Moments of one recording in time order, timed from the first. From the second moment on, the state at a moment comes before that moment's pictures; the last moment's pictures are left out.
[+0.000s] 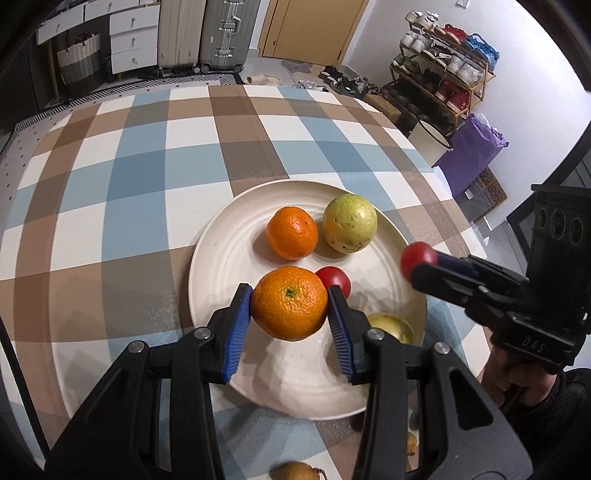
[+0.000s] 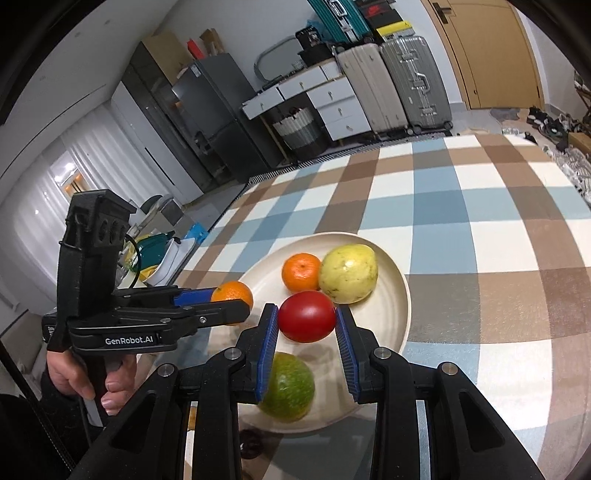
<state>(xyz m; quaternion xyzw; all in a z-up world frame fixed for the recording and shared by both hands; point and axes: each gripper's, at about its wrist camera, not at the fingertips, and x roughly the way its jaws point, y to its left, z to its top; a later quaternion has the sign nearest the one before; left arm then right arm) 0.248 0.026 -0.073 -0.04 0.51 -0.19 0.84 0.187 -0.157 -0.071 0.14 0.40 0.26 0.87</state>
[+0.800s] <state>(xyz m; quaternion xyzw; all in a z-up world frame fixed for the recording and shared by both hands) 0.262 0.030 -0.083 -0.06 0.52 -0.19 0.83 0.188 -0.150 -0.076 0.12 0.39 0.25 0.88</state>
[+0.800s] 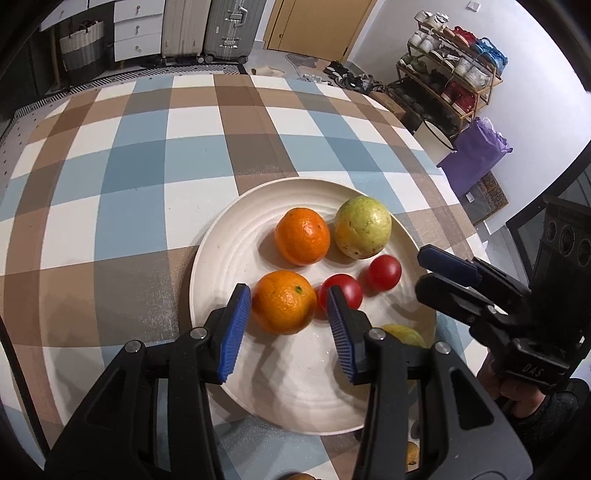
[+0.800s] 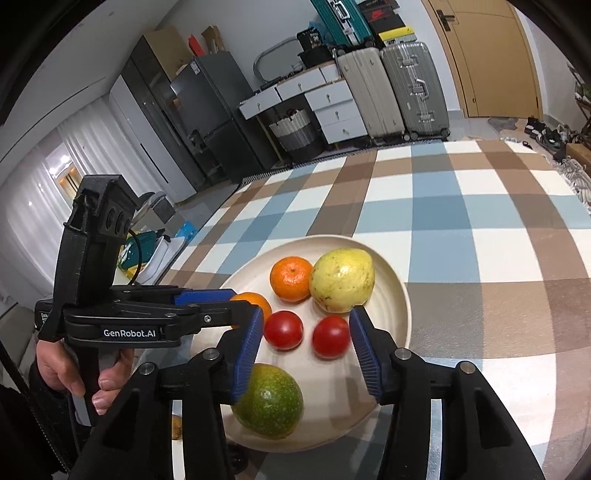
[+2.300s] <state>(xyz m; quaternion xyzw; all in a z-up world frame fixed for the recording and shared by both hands) 0.099 0.053 -0.036 -0.07 0.40 -0.11 0.91 0.064 -0.155 -0.031 0.08 0.31 0.27 0.91</state>
